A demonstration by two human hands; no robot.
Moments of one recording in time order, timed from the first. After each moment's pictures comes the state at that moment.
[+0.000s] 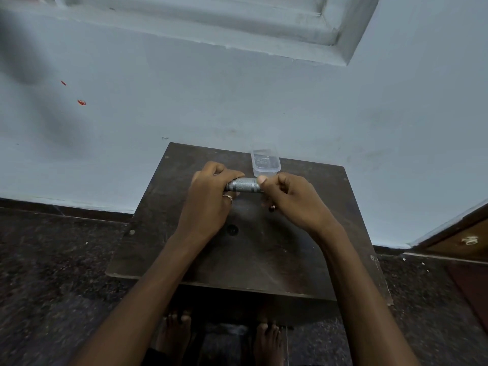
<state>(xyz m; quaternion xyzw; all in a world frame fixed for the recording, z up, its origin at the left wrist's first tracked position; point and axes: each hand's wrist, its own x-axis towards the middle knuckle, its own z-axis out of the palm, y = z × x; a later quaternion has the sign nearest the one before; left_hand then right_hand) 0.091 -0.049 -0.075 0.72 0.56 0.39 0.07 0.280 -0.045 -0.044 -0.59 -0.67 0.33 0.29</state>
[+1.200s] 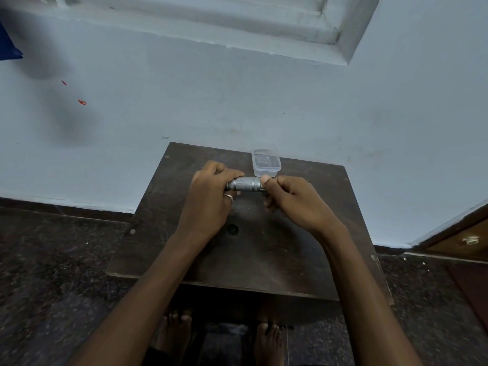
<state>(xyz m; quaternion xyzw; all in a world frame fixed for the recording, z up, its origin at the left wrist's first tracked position) 0.091 -0.048 -0.075 0.73 0.56 0.39 0.07 0.283 -0.045 -0.045 -0.58 -0.68 0.35 0.28</state>
